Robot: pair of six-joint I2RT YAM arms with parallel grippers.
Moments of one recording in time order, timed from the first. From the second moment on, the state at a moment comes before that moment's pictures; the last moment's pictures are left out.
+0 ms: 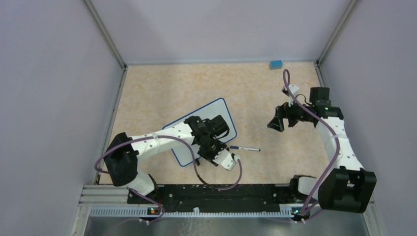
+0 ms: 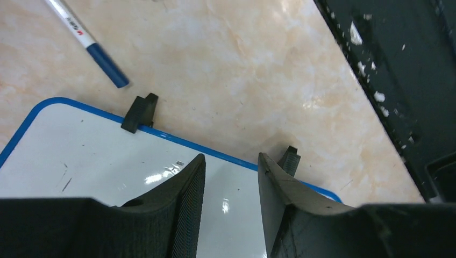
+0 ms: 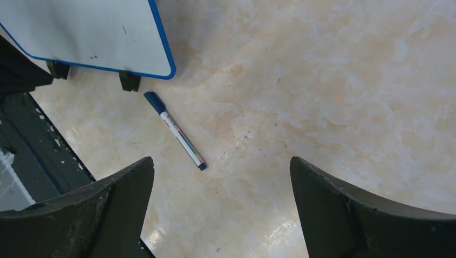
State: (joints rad) left arm -1.02 1.55 1.18 -0.99 0.29 1.23; right arm -0.11 1.18 0.97 -0.76 -0.81 -0.45
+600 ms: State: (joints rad) left arm -0.48 1.23 1.27 -0.60 0.76 0.47; right arm 0.30 1.19 0.72 -0.59 -0.51 -0.69
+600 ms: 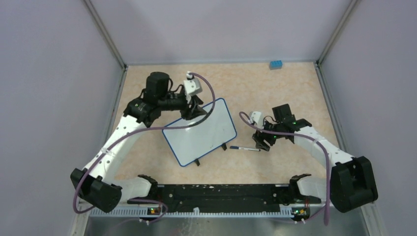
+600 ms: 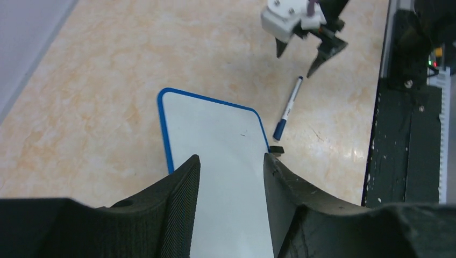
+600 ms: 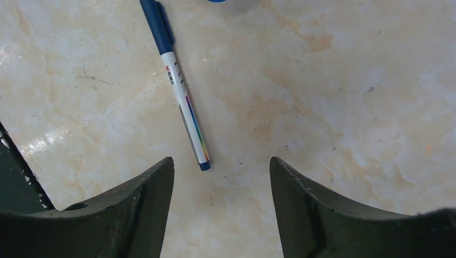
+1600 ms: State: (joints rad) left arm -0.17 1.18 1.21 -0.33 0.65 -0.13; right arm 0.60 1.39 0.66 -0.40 -0.29 -0.78
